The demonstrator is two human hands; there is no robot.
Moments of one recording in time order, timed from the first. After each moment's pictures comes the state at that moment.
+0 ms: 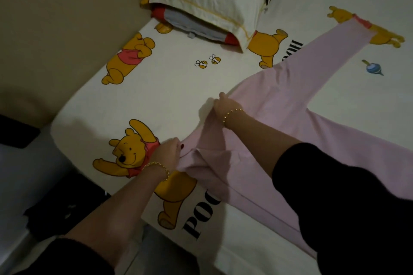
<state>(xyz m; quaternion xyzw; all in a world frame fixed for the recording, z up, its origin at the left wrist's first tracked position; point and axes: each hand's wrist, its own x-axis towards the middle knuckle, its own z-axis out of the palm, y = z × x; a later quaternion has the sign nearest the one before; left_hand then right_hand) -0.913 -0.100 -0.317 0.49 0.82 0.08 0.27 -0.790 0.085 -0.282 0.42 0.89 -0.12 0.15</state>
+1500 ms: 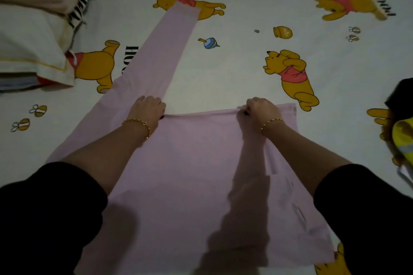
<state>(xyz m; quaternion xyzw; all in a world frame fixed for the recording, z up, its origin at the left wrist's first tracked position) -0.649 0.205 -0.319 0.85 0.51 -0.15 -0.04 -0.320 0.162 -0.322 0.70 0.71 -0.06 0.05</state>
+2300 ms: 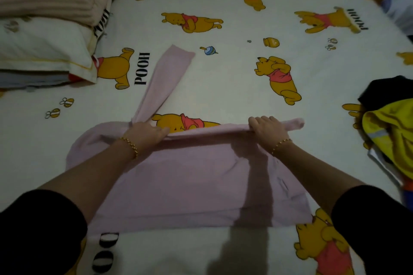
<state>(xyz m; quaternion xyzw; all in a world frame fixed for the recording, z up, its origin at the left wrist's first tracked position) -0.677 0.075 -0.242 0.89 0.37 -0.26 -0.08 -0.322 0.032 -0.268 0.61 0.79 0.03 0.07</state>
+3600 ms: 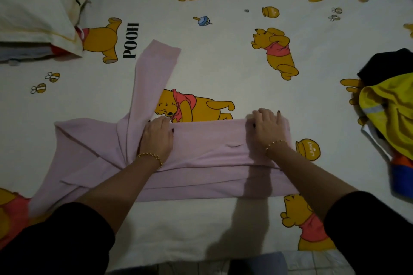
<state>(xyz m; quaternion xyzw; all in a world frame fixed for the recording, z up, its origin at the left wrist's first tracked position) -0.628 0.001 -0.325 0.78 0.62 0.06 0.10 -0.311 -0.028 -0.320 0.73 0.68 -0.06 0.05</state>
